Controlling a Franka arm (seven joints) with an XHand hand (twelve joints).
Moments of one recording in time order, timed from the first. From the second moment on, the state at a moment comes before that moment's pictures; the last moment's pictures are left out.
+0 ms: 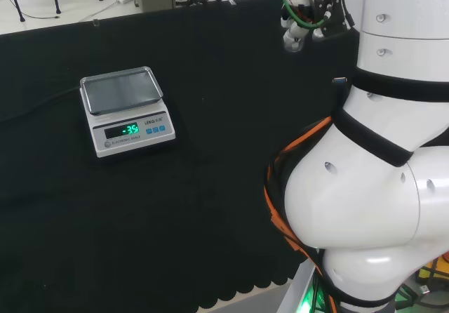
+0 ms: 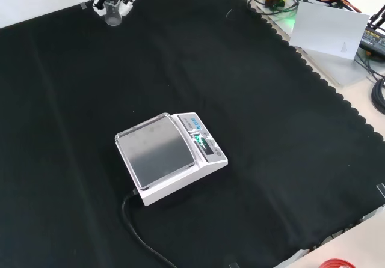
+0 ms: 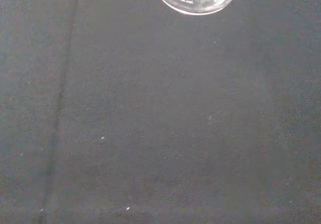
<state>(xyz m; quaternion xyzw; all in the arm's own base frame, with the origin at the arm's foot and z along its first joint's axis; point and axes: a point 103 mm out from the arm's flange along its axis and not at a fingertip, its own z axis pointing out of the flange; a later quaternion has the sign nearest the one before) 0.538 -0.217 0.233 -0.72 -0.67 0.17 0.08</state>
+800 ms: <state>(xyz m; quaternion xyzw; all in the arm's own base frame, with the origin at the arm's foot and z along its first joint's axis) 0.586 -0.117 0.249 -0.64 -0.73 0.21 0.05</state>
